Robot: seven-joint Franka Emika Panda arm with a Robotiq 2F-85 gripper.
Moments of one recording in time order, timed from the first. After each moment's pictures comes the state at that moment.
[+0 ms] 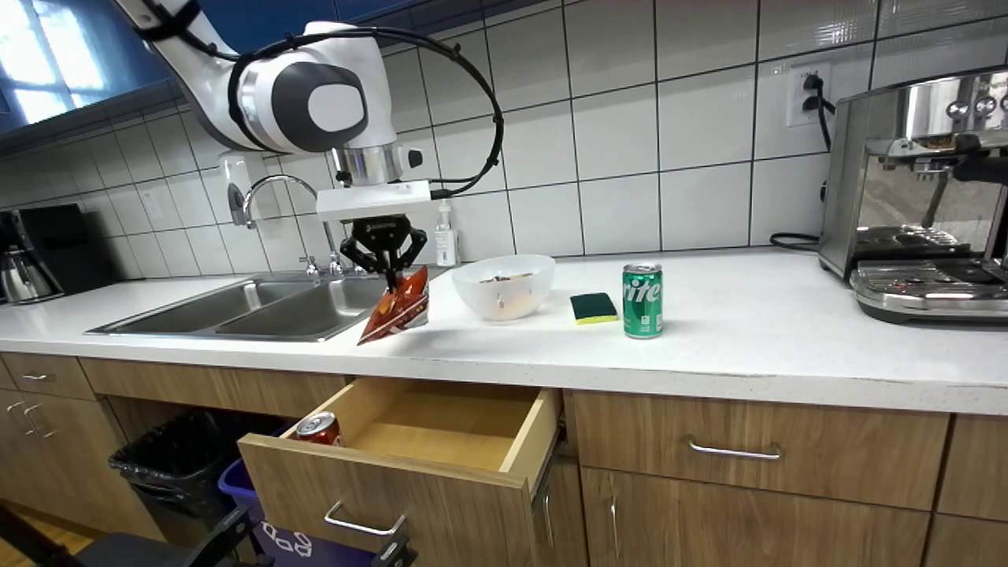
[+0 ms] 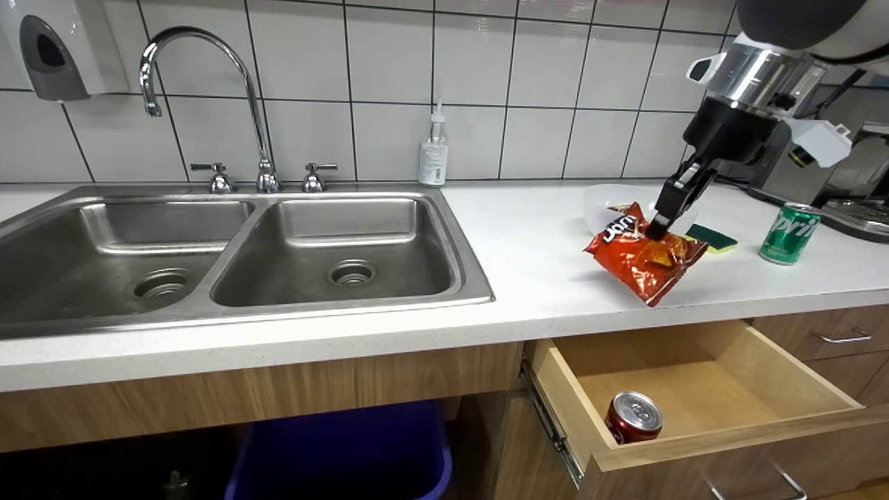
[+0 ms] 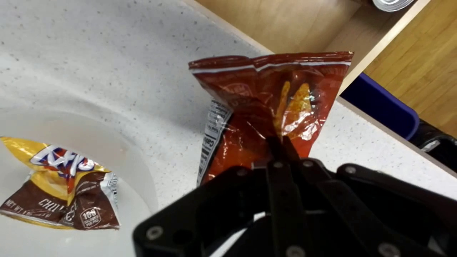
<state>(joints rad) -0.07 0.00 0.13 -2.46 0.30 2.65 -0.78</state>
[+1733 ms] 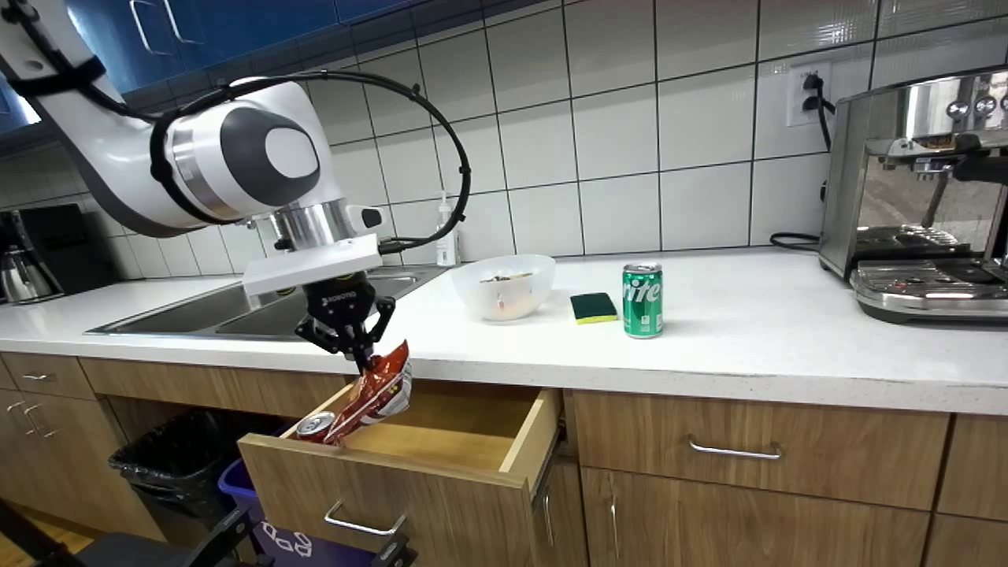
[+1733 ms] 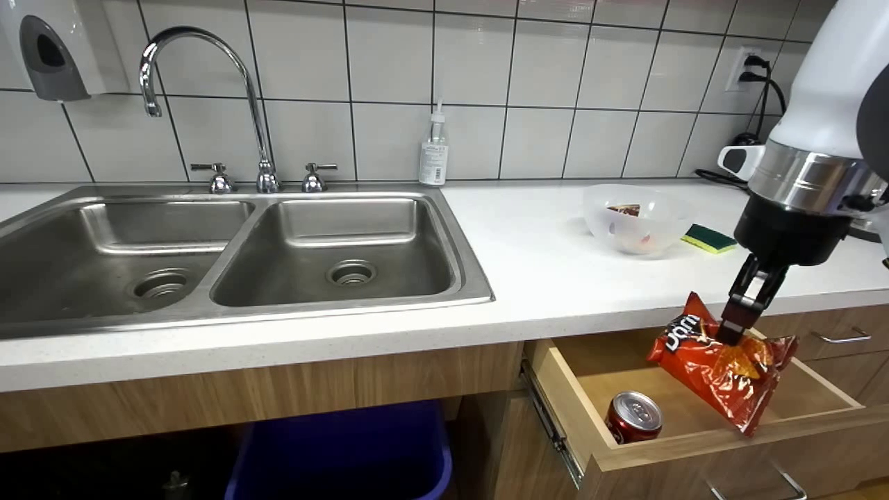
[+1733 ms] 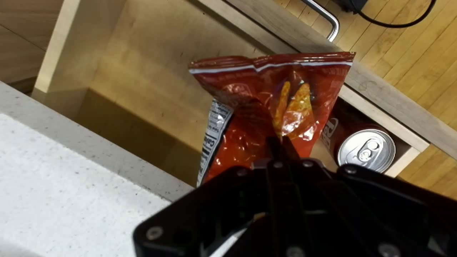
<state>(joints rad) 0.03 -0.08 0.05 -2.77 -0.14 2.74 -0.39</state>
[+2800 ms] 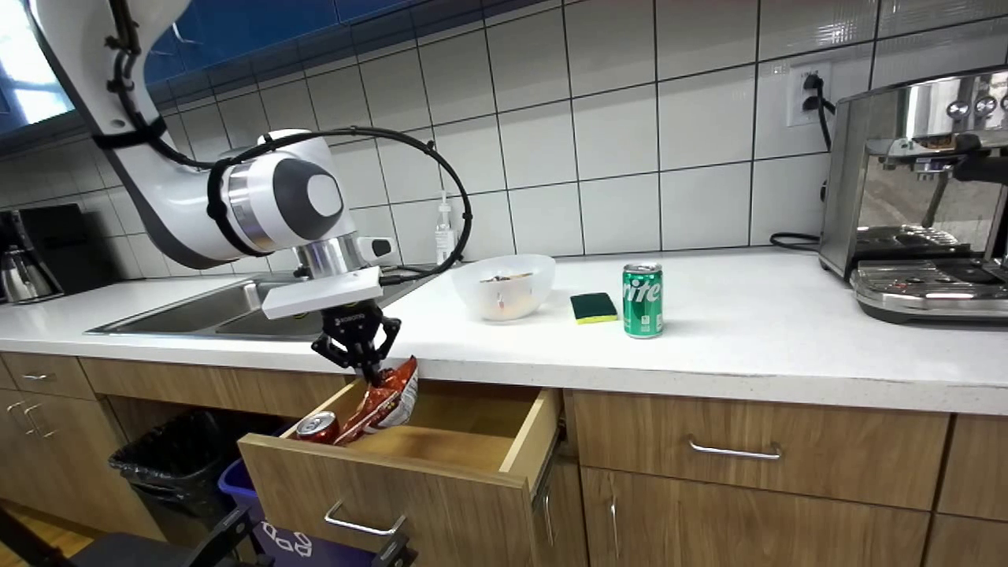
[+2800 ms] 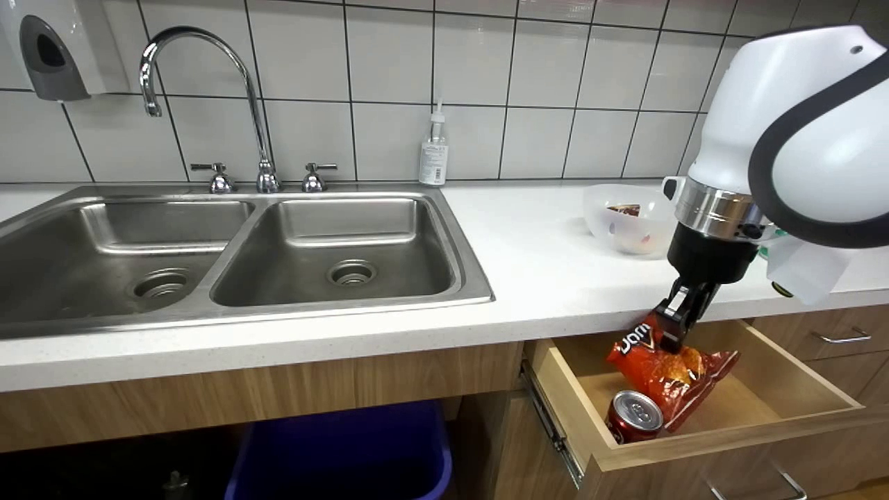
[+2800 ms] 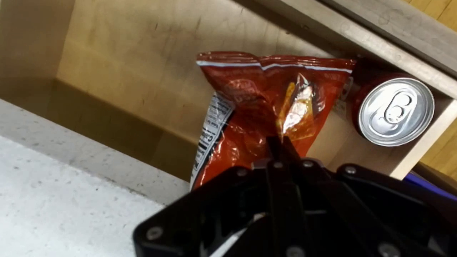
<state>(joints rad) 0.07 0.16 0.06 -2.61 -0.20 2.80 -0.18</state>
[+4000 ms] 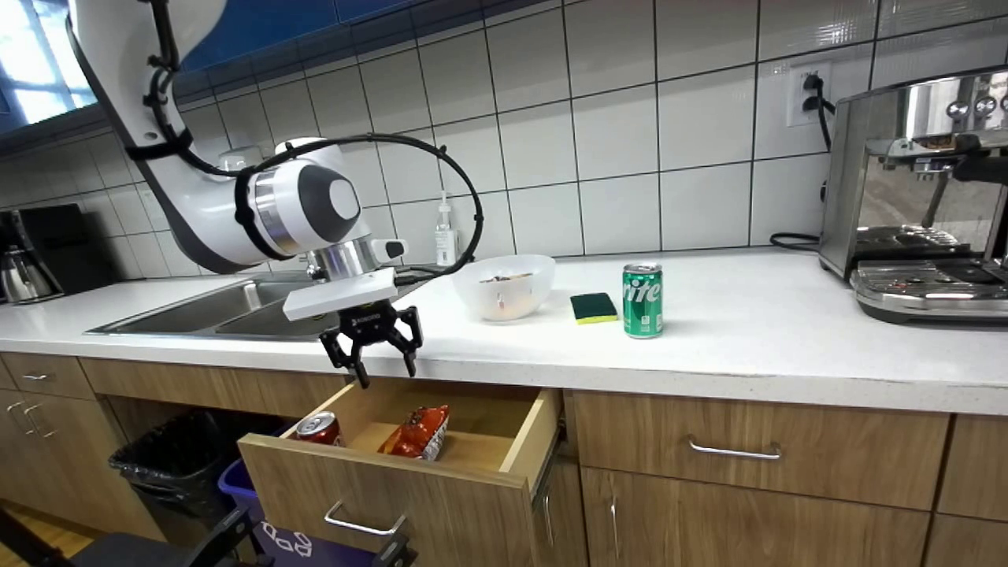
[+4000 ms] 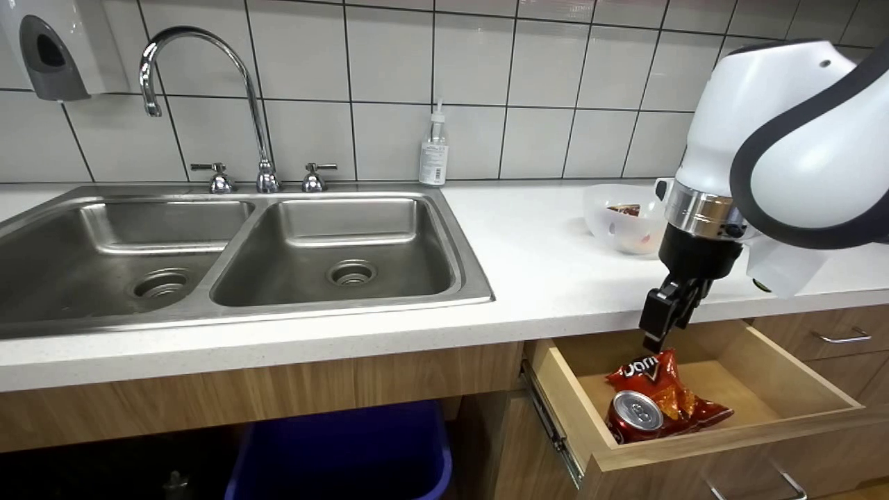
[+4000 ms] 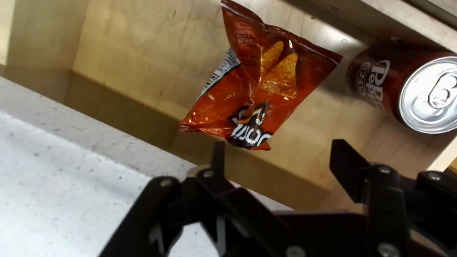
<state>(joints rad) 0.09 0.22 0.01 -2.54 -0.27 2.80 -0.13</state>
